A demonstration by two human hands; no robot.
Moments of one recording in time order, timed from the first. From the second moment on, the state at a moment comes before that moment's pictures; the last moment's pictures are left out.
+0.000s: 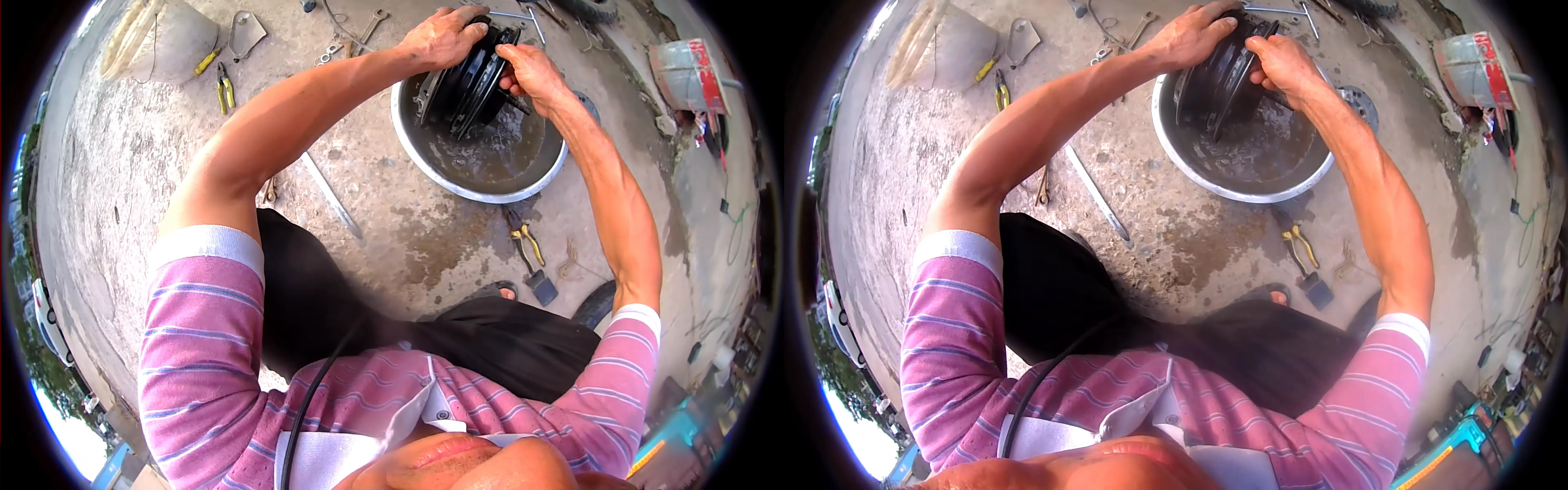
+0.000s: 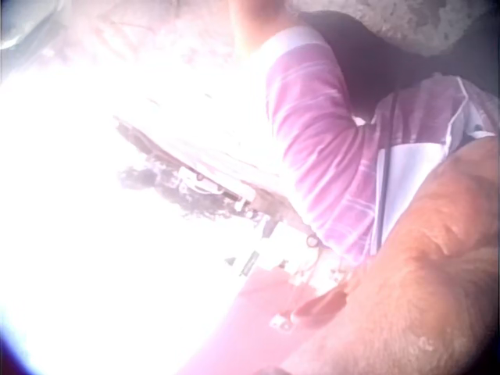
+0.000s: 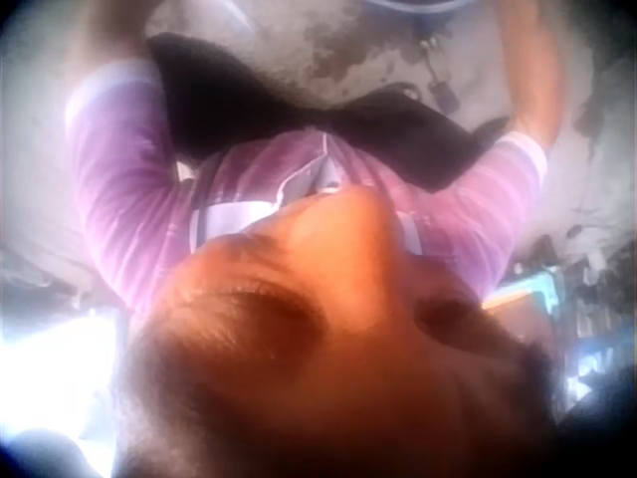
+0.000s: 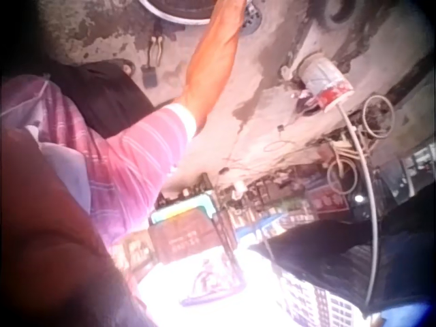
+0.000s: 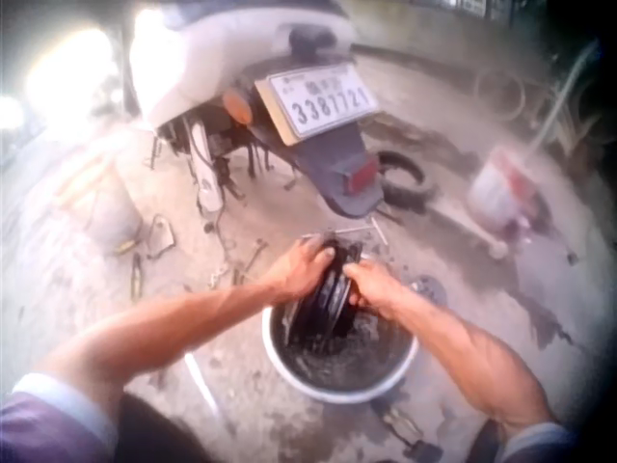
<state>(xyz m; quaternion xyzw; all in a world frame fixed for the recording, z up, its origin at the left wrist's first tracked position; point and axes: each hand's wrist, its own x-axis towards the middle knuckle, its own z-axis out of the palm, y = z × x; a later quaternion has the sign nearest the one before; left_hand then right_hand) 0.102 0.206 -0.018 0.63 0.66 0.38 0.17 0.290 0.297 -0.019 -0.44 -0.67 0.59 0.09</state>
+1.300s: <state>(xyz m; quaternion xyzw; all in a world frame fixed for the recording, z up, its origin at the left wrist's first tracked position) 0.108 0.212 -0.050 0.47 0.67 0.51 0.26 0.314 0.249 -0.008 -0.41 -0.40 0.77 0.27</state>
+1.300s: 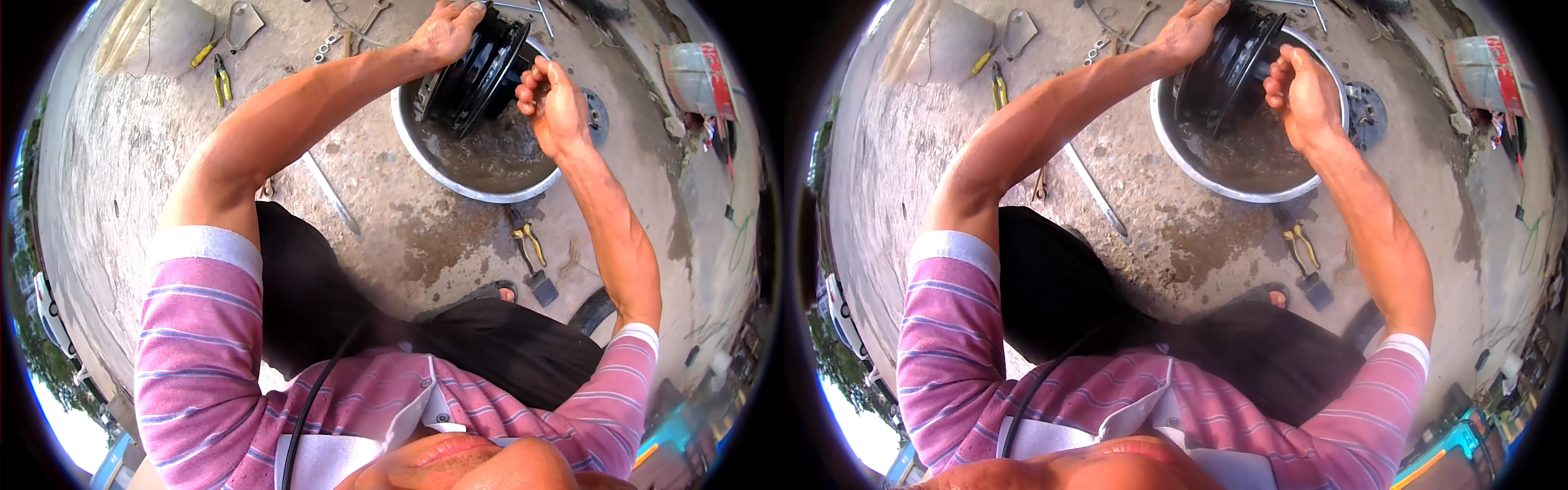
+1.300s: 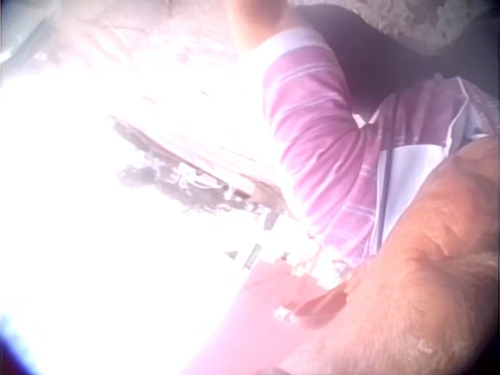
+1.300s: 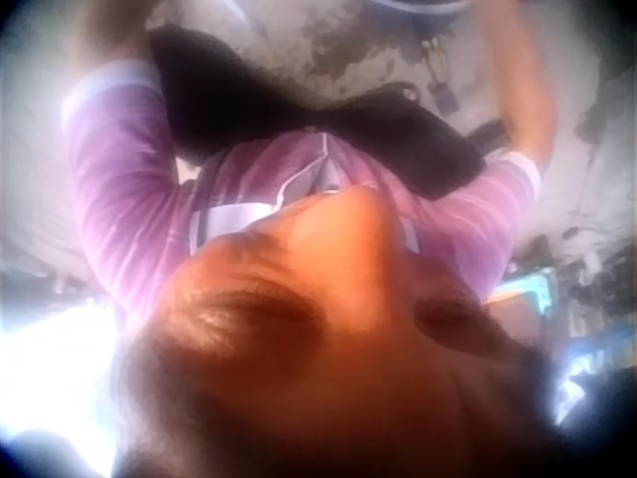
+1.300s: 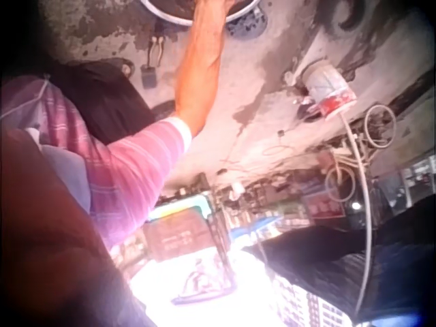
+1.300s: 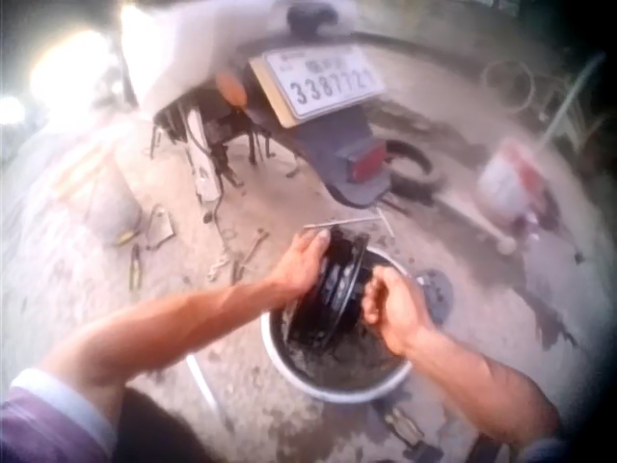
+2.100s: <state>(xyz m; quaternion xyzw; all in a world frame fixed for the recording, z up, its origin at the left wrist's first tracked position) 0.105 0.223 -0.066 0.52 0.67 0.49 0.22 0.252 0.329 0.004 -0.33 -0.91 0.23 0.11</state>
